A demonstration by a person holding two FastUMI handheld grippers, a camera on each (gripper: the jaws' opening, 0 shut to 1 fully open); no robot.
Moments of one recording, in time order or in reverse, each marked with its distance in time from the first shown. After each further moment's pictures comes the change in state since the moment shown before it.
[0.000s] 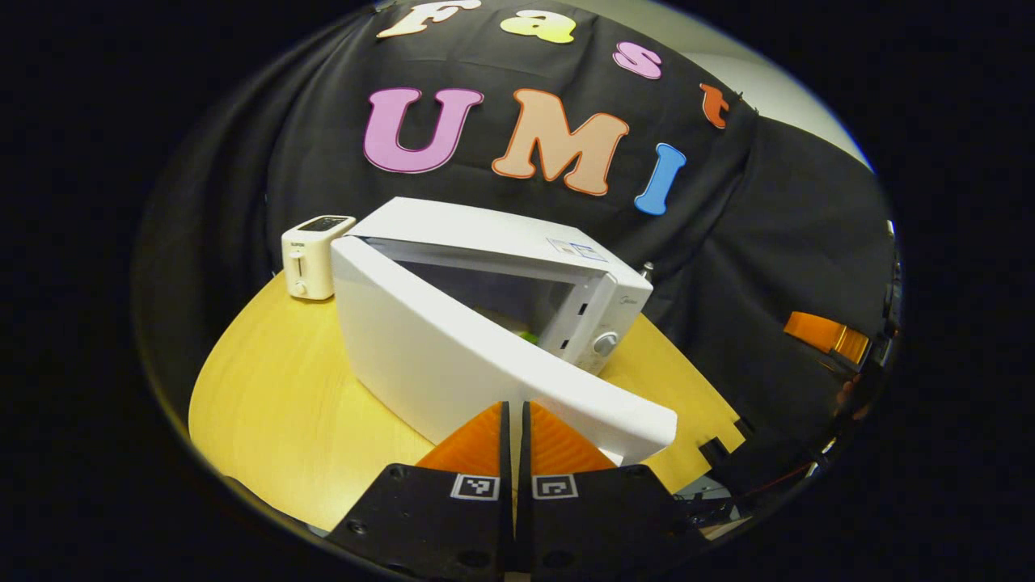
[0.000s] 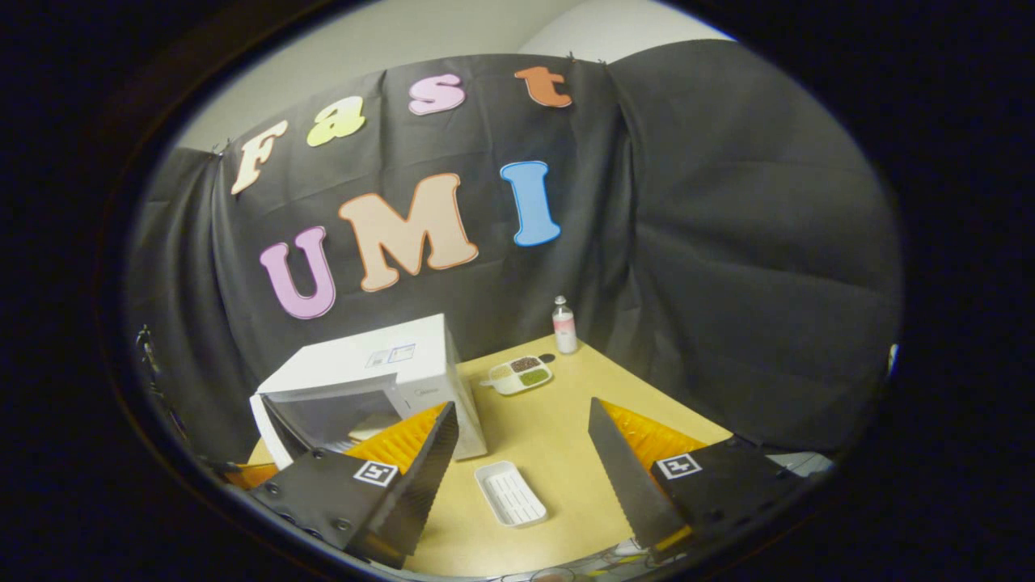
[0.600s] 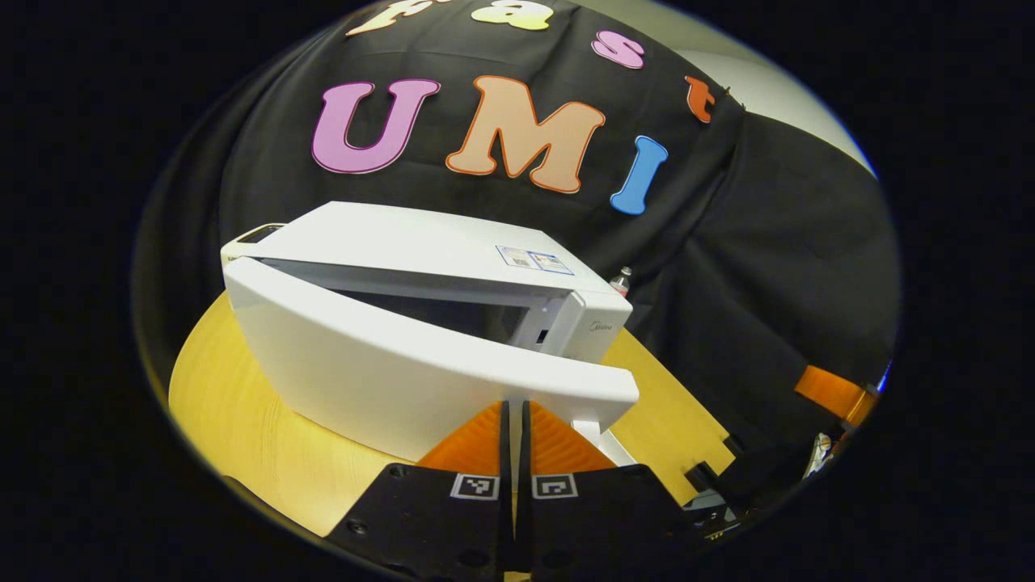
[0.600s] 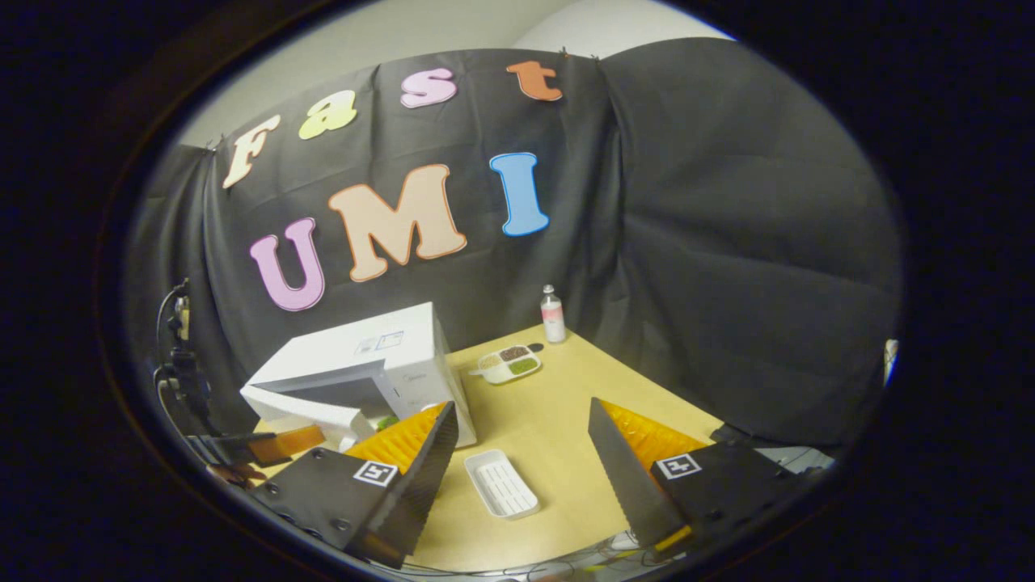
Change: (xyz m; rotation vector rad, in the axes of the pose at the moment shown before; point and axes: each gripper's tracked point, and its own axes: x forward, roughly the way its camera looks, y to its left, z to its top) left arm 0.084 -0.044 0.031 0.007 -0.012 -0.072; right arm -0.001 -0.003 -0.024 -0.012 0.042 -0.027
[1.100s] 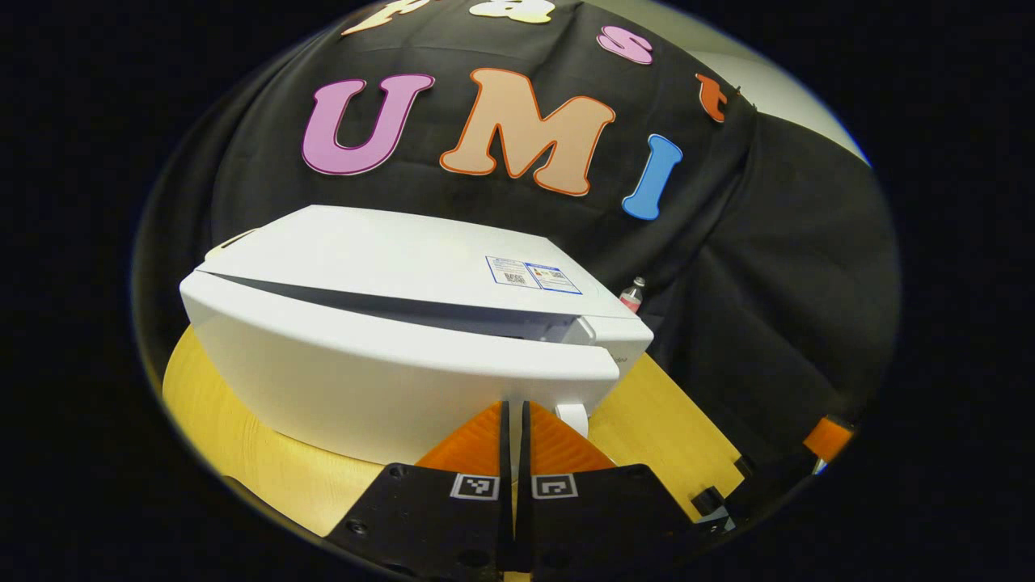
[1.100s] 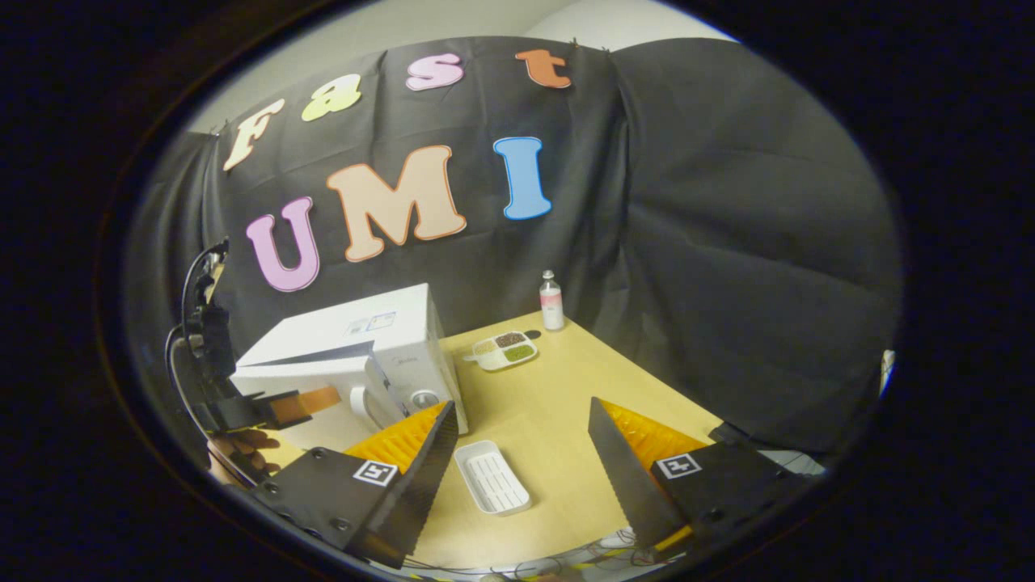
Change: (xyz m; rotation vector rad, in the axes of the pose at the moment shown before) left arm 0.056 -0.007 0.016 -0.016 -0.023 0.036; right arm 0.016 -0.008 -0.017 -0.052 0.046 -0.018
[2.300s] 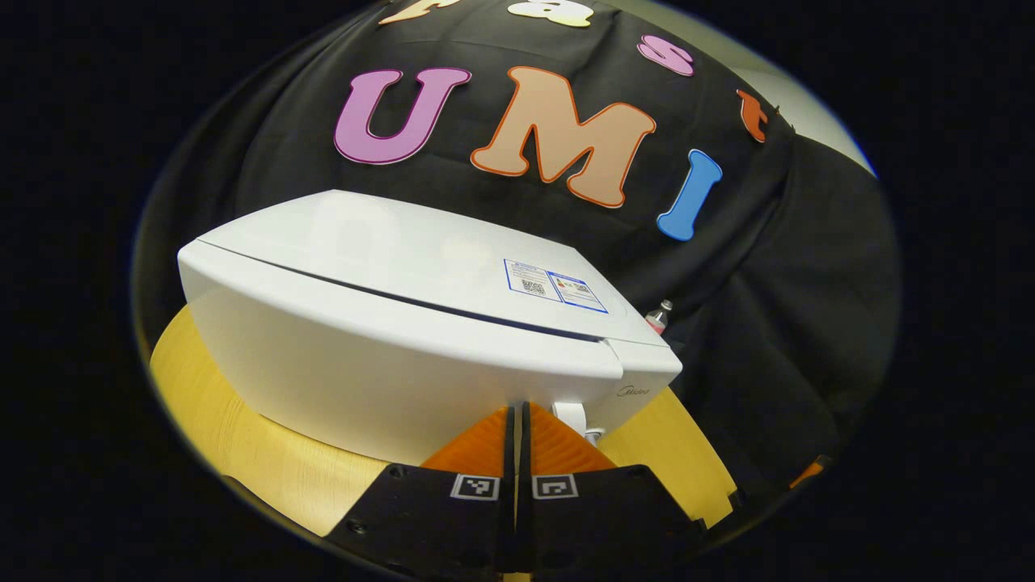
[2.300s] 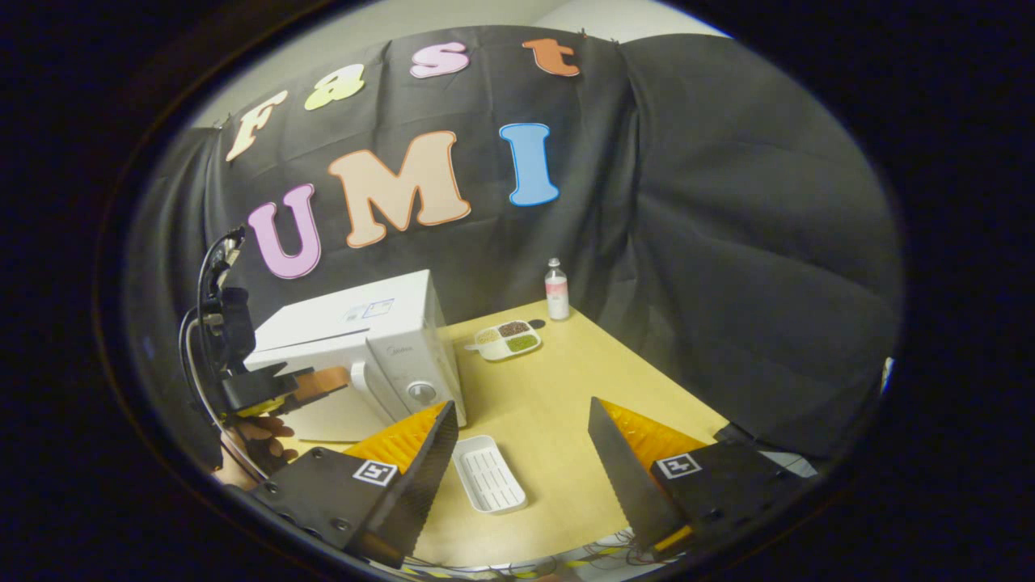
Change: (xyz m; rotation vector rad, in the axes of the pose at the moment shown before) left arm 0.030 0.000 0.004 -0.096 -0.037 0.088; right arm 0.017 0.001 -0.004 -0.017 0.031 0.032
